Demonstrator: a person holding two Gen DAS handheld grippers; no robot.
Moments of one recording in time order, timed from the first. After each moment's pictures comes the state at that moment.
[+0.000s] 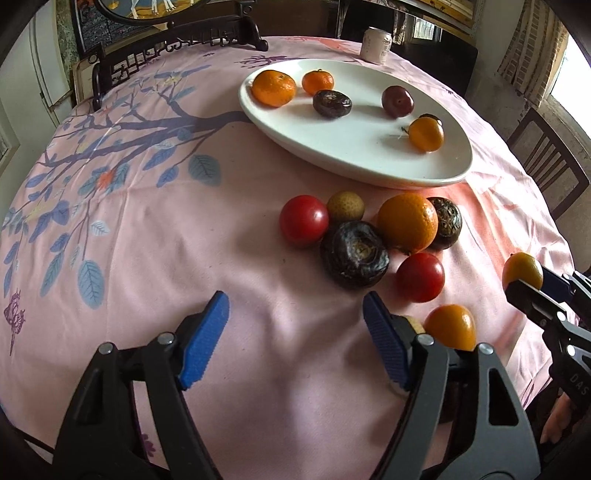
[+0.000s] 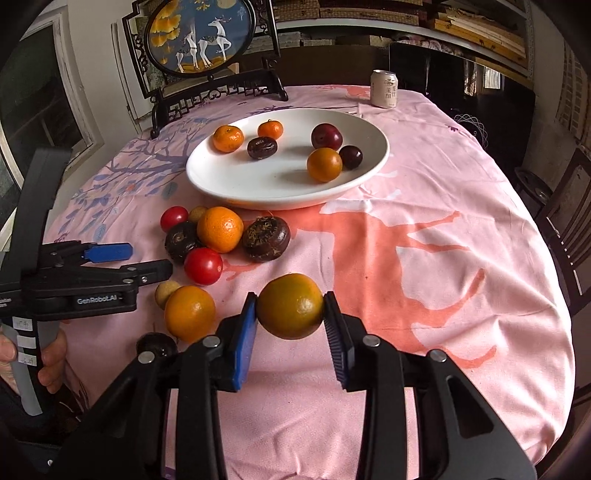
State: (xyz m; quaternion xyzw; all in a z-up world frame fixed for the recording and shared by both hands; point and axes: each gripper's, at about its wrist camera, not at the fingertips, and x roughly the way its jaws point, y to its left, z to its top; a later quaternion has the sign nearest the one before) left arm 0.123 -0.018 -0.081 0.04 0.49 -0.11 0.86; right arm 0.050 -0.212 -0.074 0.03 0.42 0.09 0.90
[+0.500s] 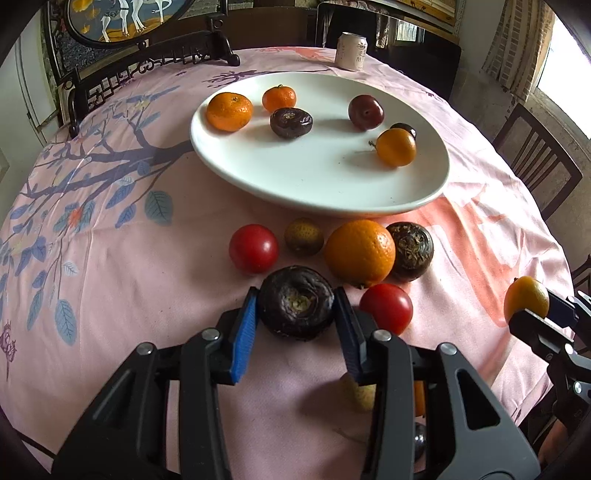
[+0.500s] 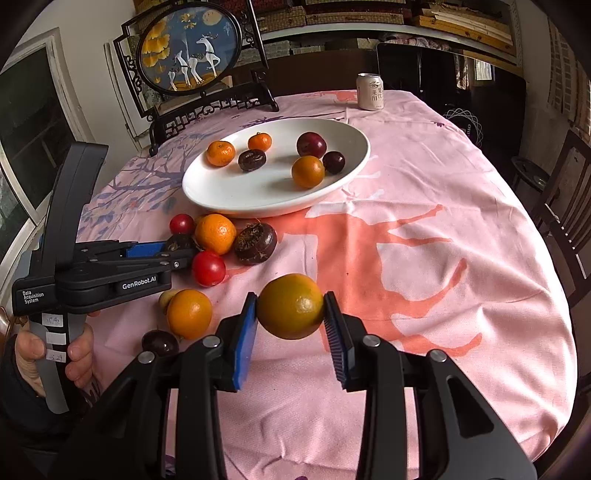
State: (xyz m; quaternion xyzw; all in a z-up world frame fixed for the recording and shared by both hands) left arm 0.132 -0.047 -0.075 0.04 0.47 -0.14 0.87; right arm 0.038 -0.228 -0.066 0.06 0.41 0.09 0.91
